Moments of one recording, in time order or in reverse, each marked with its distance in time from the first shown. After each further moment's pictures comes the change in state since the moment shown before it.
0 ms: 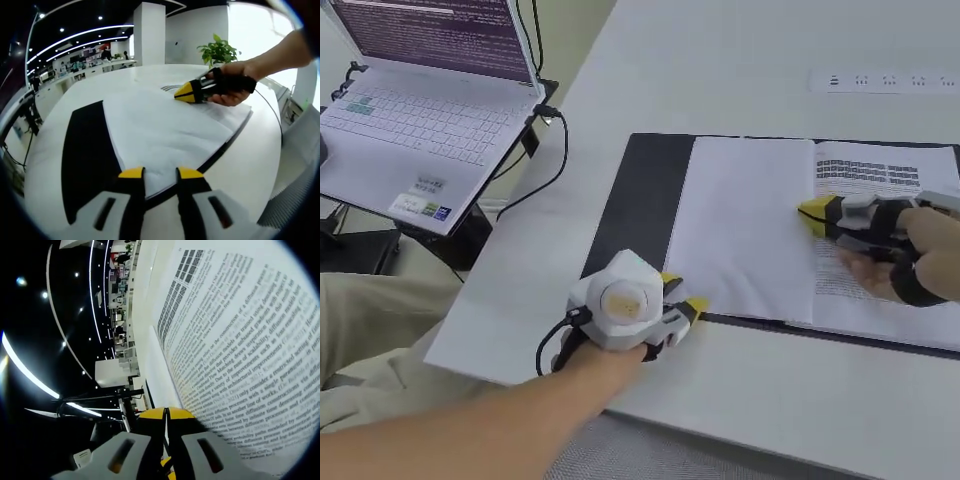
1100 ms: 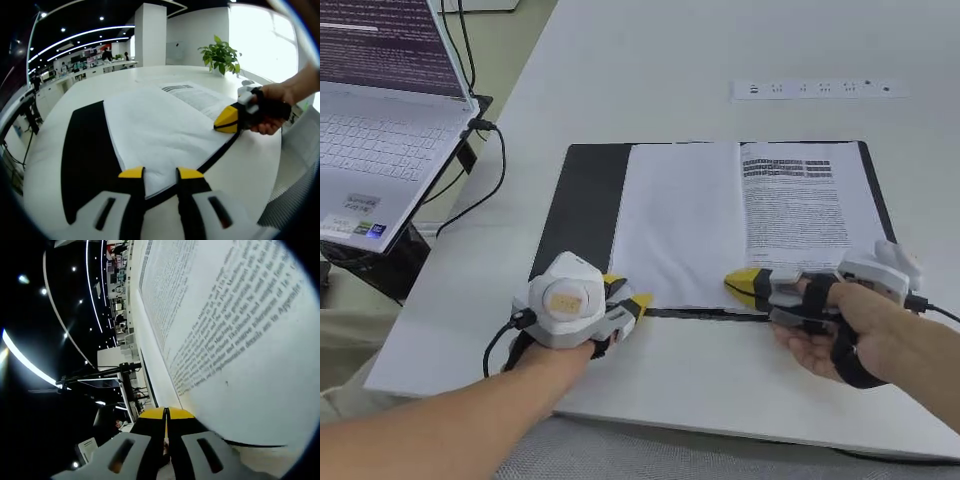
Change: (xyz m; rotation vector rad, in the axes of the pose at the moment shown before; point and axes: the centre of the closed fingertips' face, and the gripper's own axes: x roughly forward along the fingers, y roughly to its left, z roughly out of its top) left arm -0.002 -0.002 0.003 -0.010 -0.012 0.001; right arm -0.054 -0.042 -0.096 0.032 0.116 0.025
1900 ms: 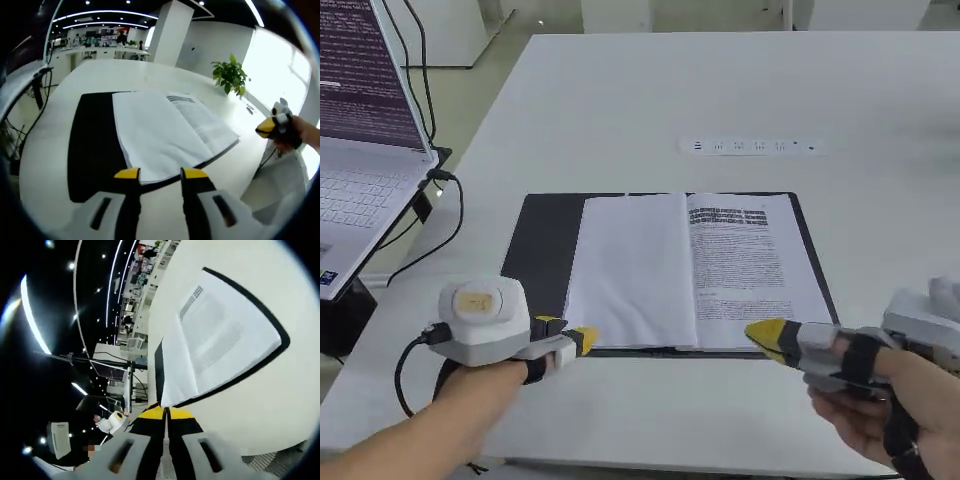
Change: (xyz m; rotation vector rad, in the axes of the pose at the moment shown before) left arm -0.055 -0.003 0.031 -0.278 0.038 -0.049; right arm -0.137 0.071 -0.020 -0.402 -0.217 -0.101
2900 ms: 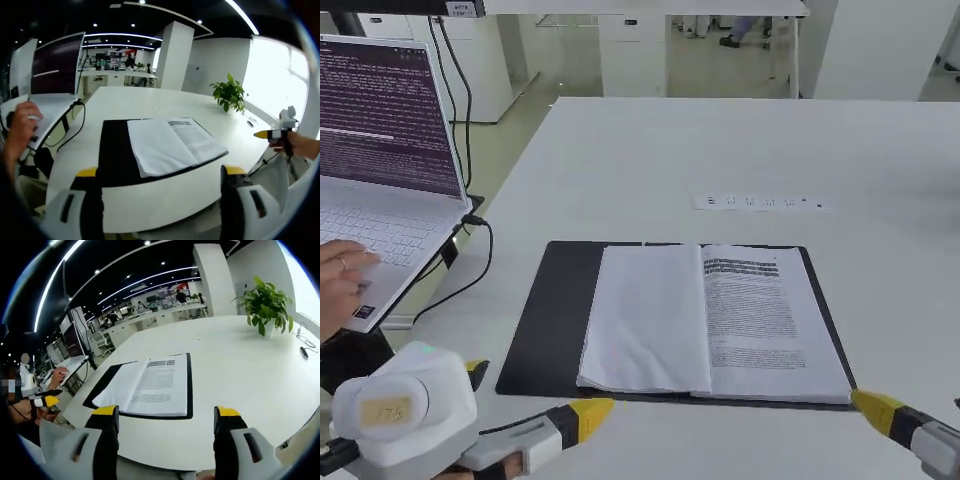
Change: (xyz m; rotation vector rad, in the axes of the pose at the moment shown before) left arm -0.102 -0.021 0.017 0.039 -0.192 0.098; right arm -0.100 -0.035 0.039 -0.705 -0.281 -0.444
